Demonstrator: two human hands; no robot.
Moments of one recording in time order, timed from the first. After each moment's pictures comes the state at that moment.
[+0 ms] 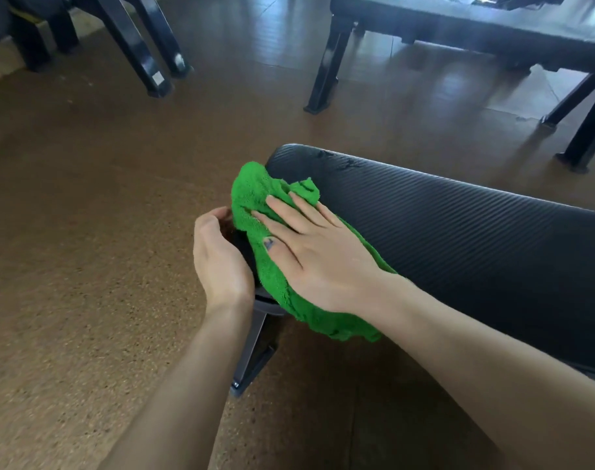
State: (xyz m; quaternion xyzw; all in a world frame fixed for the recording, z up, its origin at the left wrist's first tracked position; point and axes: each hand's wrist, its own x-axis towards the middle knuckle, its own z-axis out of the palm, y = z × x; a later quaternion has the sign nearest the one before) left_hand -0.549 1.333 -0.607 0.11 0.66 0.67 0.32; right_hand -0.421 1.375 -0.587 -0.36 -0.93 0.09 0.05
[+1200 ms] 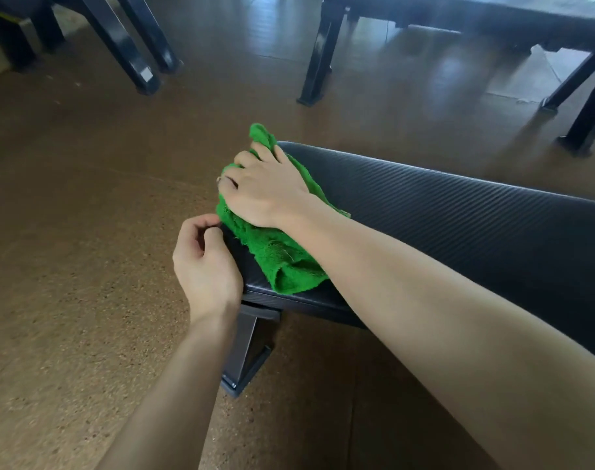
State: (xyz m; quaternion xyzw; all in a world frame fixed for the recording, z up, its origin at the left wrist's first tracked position) left_hand -0.550 1.338 -0.619 0.20 0.71 0.64 0.22; right_hand -0.507 1.471 -0.585 -0.40 -0.91 0.08 0.03
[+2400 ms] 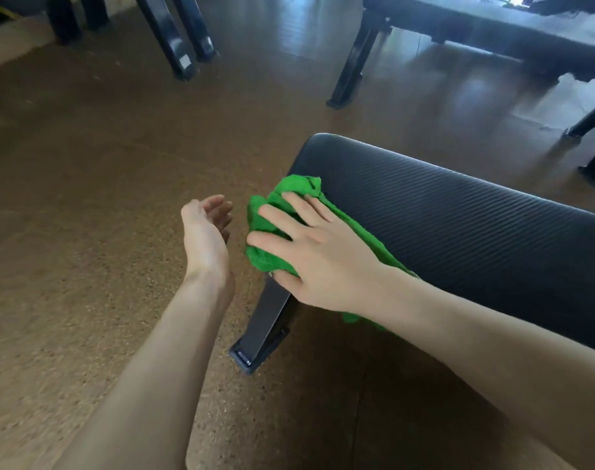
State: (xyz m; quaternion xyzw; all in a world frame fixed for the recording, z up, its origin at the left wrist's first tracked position) left_hand -0.605 1.315 -0.609 0.07 0.62 0.68 0.38; right_hand -0.444 1.361 -0.589 -0.19 -0.98 -0.05 0.02
